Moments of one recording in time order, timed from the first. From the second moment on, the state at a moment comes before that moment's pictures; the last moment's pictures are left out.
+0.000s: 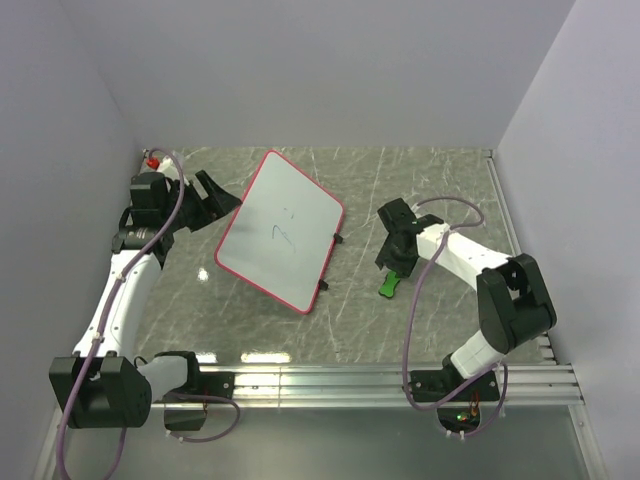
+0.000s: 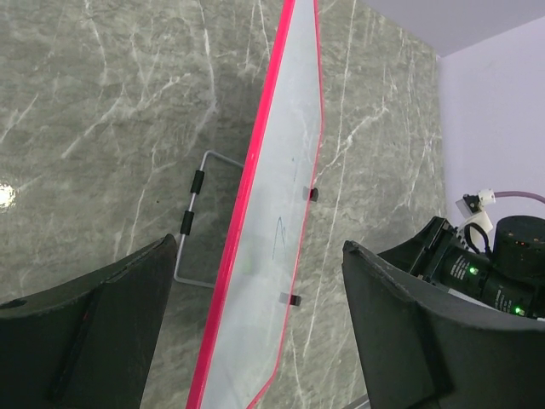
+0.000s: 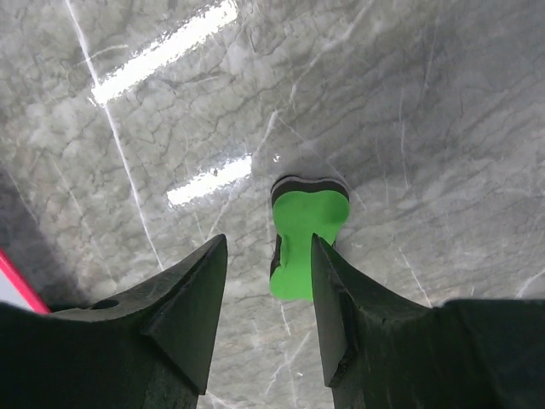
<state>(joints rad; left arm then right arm) 0.01 1.13 1.00 -0.35 0.44 -0.56 0.43 1.57 1.00 -0.70 0.19 0.91</state>
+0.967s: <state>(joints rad) 0.01 1.15 1.00 -0.37 0.45 -0.53 0.44 1.63 0.92 -0.66 0.18 0.91</state>
